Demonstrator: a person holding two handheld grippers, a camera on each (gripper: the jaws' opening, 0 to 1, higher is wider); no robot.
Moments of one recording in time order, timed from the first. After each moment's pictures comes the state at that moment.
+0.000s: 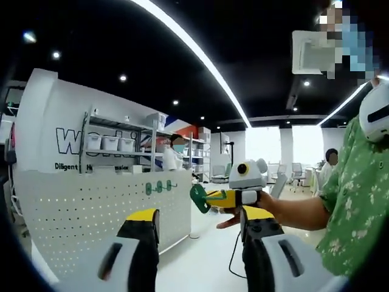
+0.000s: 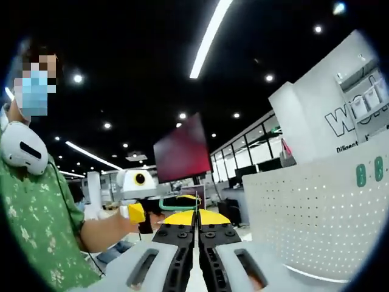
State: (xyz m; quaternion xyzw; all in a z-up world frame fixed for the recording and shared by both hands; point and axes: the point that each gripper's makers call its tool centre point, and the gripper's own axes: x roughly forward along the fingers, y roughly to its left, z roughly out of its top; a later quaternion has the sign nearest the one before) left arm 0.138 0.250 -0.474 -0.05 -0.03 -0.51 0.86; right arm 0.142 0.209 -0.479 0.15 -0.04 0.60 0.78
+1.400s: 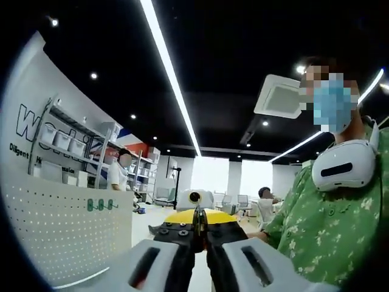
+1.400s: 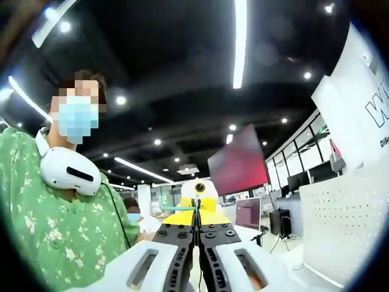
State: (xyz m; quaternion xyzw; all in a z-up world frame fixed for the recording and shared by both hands) left arm 0.083 0.226 -0.431 -0.15 -0.06 -0.66 0.73; right arm 0.072 0.220 -0.438 0.18 -0.08 0.73 0.65
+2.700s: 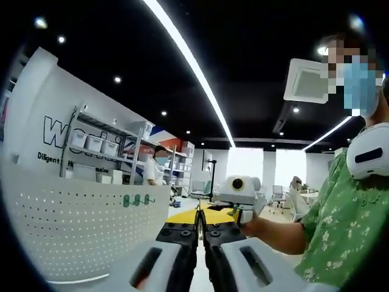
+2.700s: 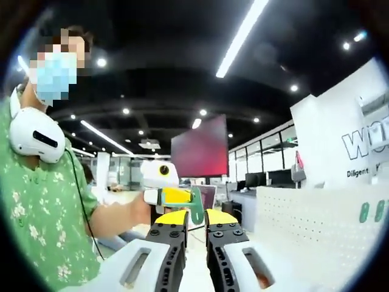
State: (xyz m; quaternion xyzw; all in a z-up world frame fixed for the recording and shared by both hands) left arm 0.123 0.236 -0.446 -0.12 -0.04 -0.55 0.83; right arm 0.111 0.218 -0.458 0.04 -0.08 0.62 0.78
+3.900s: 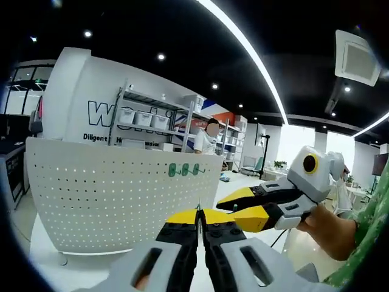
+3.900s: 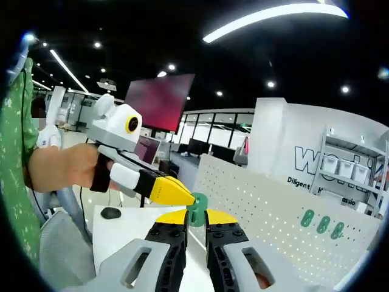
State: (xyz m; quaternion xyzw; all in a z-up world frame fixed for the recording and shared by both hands) left arm 0.190 0.222 -0.505 -0.08 0.07 -0.38 0.92; right arm 0.173 0.202 -0.504 -0.13 -0.03 0.43 0.89
